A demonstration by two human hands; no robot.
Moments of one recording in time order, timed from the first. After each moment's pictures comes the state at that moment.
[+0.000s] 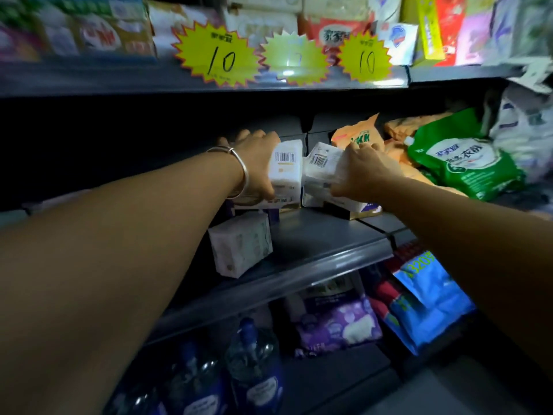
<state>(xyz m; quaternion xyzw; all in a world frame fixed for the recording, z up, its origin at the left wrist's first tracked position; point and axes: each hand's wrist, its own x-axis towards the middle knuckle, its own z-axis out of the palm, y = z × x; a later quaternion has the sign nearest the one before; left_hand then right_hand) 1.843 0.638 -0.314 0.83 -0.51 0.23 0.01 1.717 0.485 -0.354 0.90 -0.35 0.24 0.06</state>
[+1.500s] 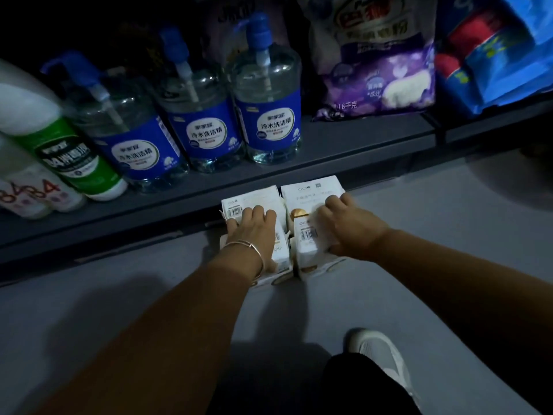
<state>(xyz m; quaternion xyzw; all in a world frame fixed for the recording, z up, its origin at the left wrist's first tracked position) 1.736 0.800 -0.818 0.90 -0.40 -0.13 -0.12 1.636 0.646 -0.811 0.98 -0.10 -0.15 -0.05</state>
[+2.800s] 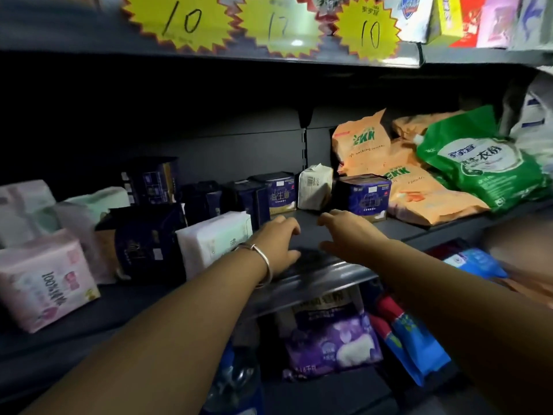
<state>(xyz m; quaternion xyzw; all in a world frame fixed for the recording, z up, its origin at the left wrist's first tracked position) 1.847 0.572 -0.453 0.81 -0.56 0.05 0.17 1.741 0.449 -0.450 0.96 -0.22 0.15 0.02</state>
